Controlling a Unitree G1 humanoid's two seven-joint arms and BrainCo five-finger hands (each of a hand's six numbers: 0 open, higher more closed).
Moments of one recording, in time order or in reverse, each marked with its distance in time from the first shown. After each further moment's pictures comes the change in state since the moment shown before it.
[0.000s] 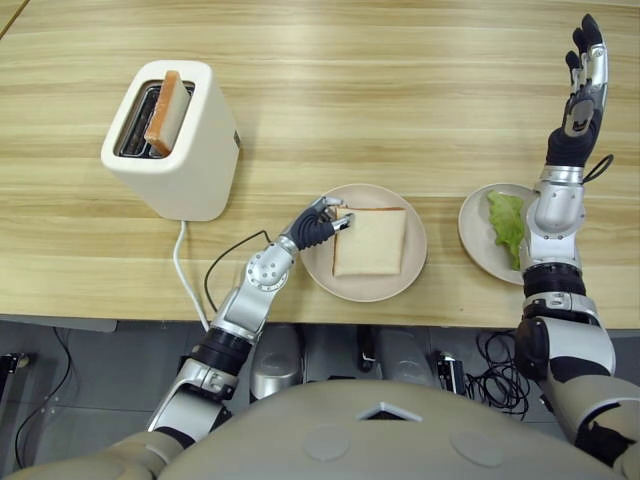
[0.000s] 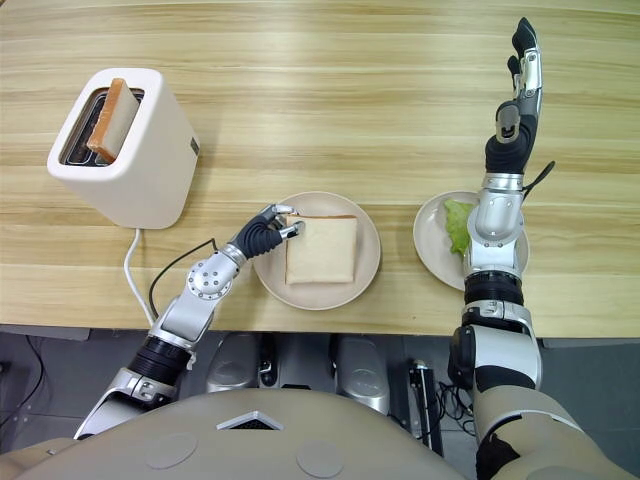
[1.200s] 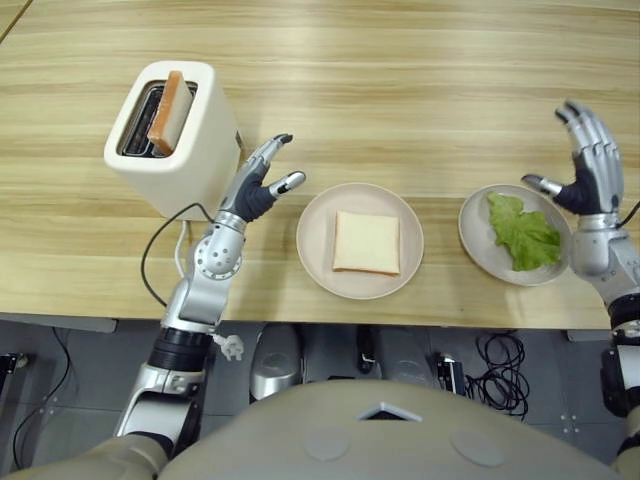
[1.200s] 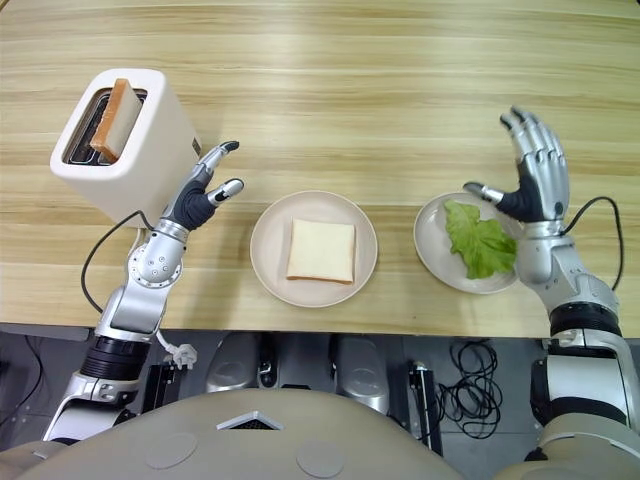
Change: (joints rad) left arm 0.007 0.120 0.192 -0.171 0.112 -0.039 0.127; right arm 0.128 -0.429 0.390 0.287 -0.809 0.190 -0.794
